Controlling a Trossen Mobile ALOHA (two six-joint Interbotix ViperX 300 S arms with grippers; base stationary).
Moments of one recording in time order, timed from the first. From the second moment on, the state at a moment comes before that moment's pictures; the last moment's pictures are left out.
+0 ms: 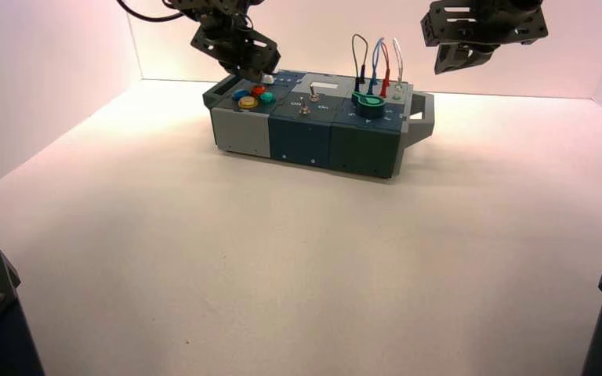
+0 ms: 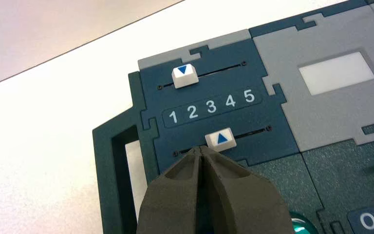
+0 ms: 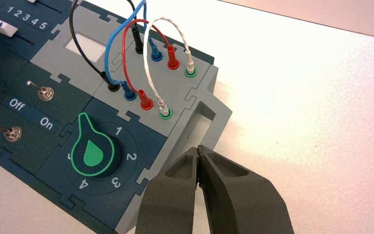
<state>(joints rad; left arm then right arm) -0.40 0.45 0.32 -0.22 0.05 0.41 0.20 -0.07 0.84 0.12 0.04 -0.09</state>
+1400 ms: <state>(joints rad) -0.46 0.52 0.20 -0.22 0.14 0.41 0.20 -0.04 0.82 0.12 0.09 -0.09</state>
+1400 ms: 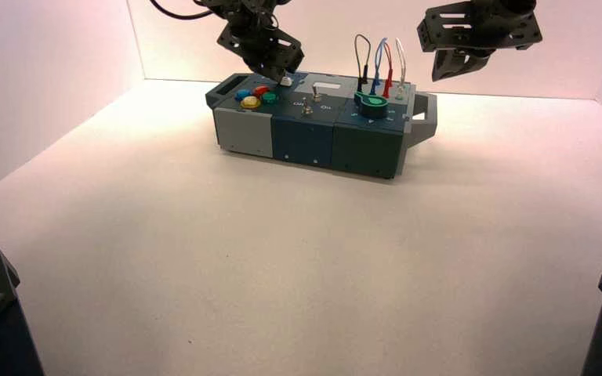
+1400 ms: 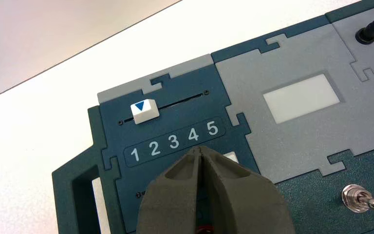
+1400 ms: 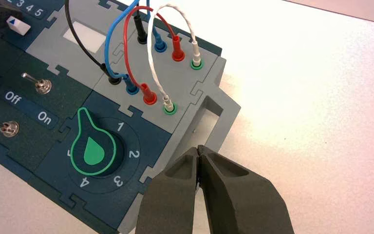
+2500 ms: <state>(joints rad) -0.39 0.48 0.28 -0.23 0.09 0.41 0.20 -0.04 0.82 0.11 0.09 -0.09</state>
